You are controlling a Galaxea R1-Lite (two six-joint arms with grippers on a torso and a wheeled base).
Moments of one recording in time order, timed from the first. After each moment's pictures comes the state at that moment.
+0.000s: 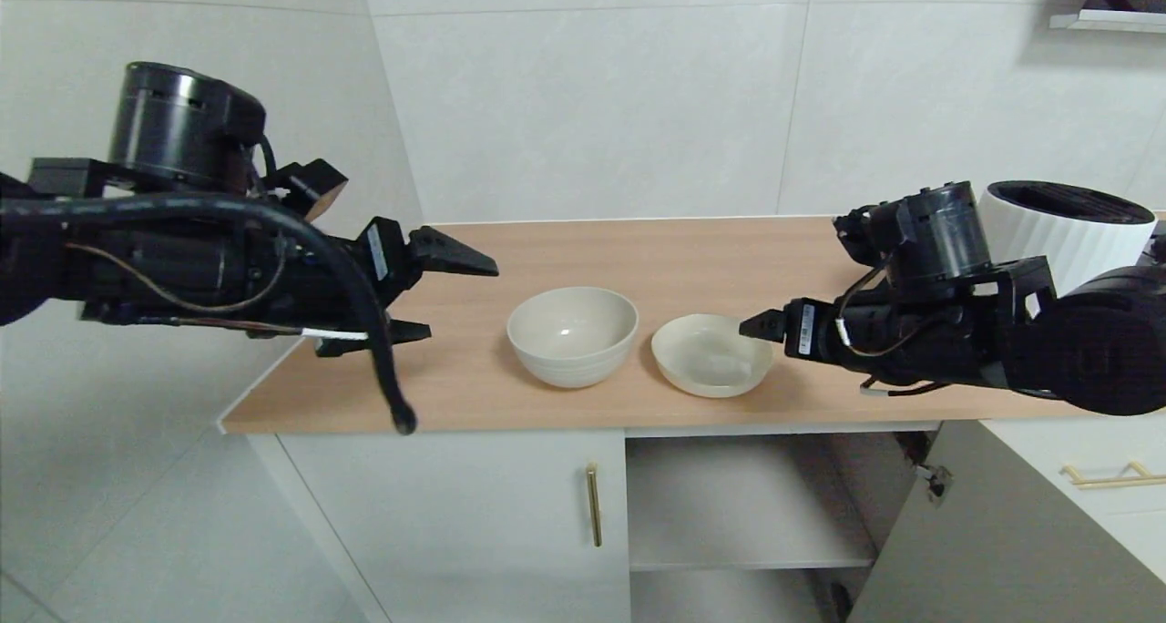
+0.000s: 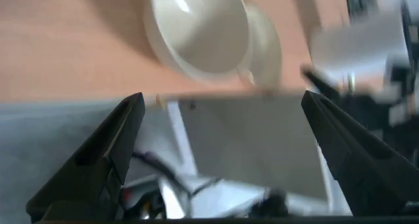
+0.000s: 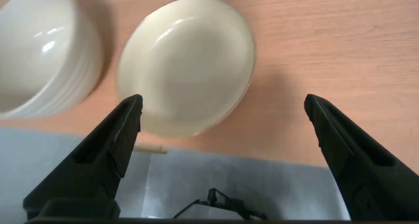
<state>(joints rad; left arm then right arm) -0.27 1.65 -1.31 0.24 -0.34 -0.68 0.51 1.78 -1.15 -0.11 -0.16 0.45</state>
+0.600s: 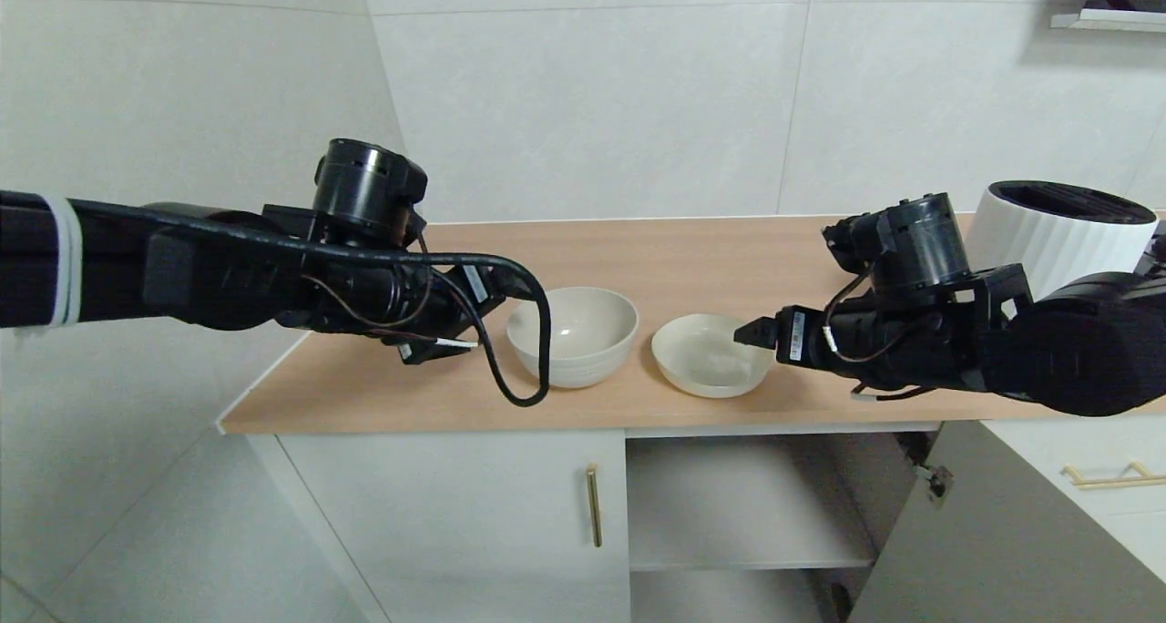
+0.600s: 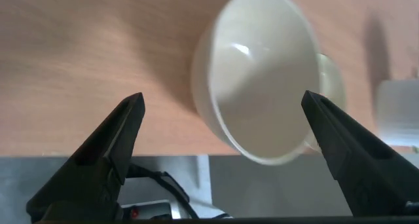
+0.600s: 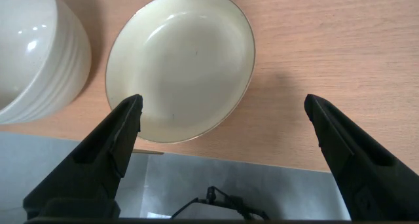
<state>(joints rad) -0.35 1.89 -1.40 0.17 -0.09 -0.75 0.51 1.81 -1.16 -0.11 -0.16 0.46</state>
